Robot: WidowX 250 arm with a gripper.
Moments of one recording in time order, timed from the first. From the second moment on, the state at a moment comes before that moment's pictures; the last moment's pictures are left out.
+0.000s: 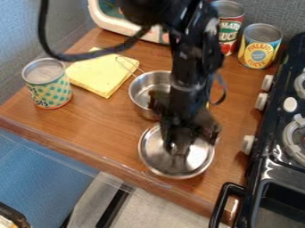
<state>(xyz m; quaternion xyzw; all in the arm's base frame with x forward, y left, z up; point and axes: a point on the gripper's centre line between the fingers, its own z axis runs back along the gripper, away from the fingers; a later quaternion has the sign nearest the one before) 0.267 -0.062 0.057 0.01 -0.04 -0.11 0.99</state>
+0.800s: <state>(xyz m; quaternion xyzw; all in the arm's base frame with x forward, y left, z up) 0.343 -0.004 0.083 -0.01 -0.06 -0.01 1.00</state>
